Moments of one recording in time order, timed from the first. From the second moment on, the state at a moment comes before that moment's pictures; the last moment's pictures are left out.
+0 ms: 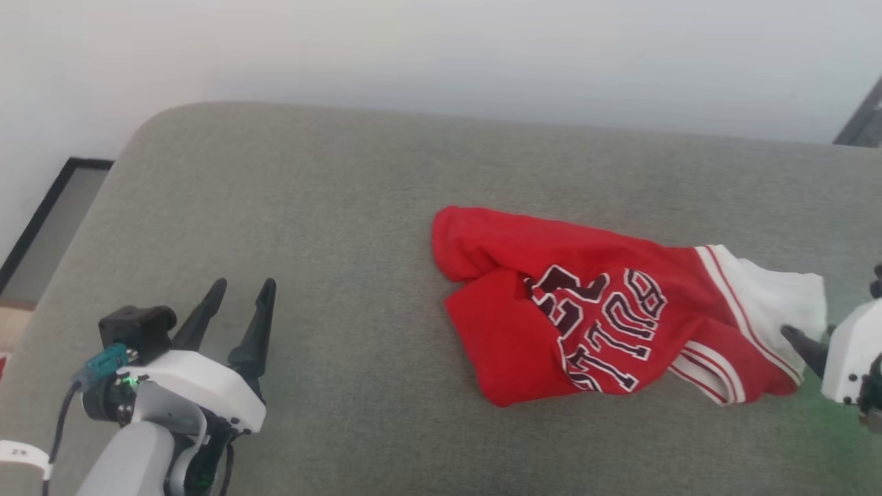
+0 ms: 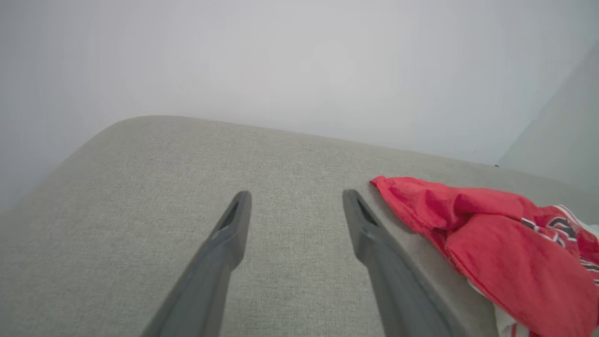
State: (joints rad) left arm -0.25 0.36 -0.23 0.31 -0.63 -0.04 -0.14; right arm -0.56 -0.65 0.60 0.84 1.02 0.13 0.25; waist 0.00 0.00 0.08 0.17
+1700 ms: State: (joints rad) left arm -0.57 0.41 -0.51 0.55 -0.74 -0.02 0.75; right arm -0.27 -0.34 0.12 0.22 0.52 0.13 -0.15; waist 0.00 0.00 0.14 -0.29
